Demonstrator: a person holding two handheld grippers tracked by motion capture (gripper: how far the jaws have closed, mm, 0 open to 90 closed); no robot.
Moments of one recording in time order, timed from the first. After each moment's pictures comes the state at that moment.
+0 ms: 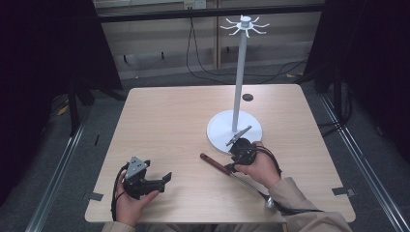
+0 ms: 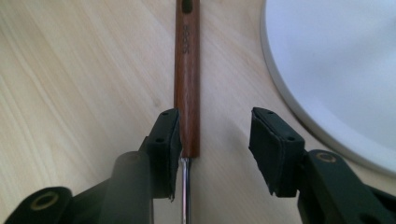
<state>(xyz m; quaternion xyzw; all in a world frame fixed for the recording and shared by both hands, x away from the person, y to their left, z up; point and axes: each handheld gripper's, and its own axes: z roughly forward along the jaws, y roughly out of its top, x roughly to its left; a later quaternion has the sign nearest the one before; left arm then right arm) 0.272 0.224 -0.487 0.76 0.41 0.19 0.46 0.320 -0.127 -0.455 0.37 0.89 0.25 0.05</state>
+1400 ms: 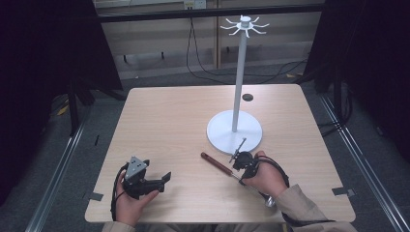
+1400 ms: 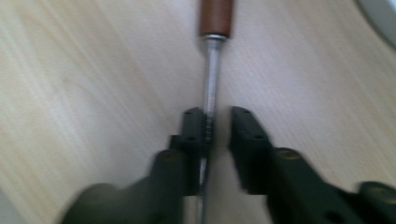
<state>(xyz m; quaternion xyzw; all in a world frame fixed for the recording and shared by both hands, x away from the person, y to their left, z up) 0.273 0.226 -0.486 0.77 0.41 0.20 0.46 0.295 -0.128 -0.467 0.34 0.94 0.10 0.01</state>
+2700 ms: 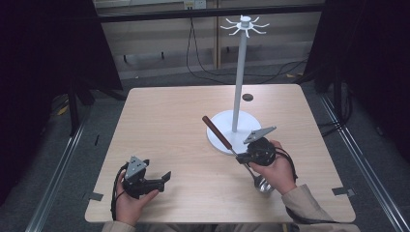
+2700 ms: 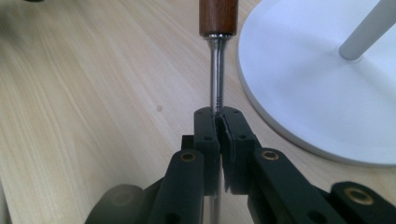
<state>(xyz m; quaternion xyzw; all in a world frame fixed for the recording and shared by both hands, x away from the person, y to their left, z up) 0.274 0.226 -0.487 0.76 0.41 0.20 0.46 0.299 -0.165 -0.430 0.36 0.86 0.34 0.09</state>
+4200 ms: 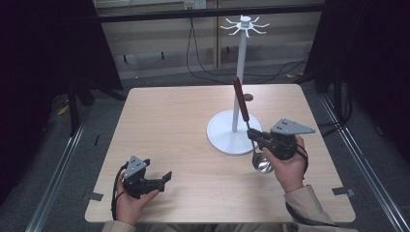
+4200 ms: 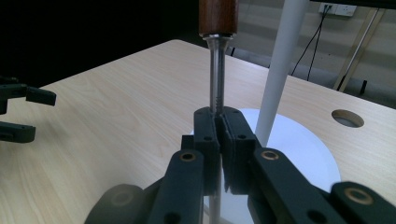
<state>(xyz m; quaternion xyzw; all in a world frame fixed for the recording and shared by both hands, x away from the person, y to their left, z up) 0.275 0.226 -0.488 0.76 0.41 0.18 0.48 0.282 -0.199 -0.393 0.38 0.73 0.51 0.24</state>
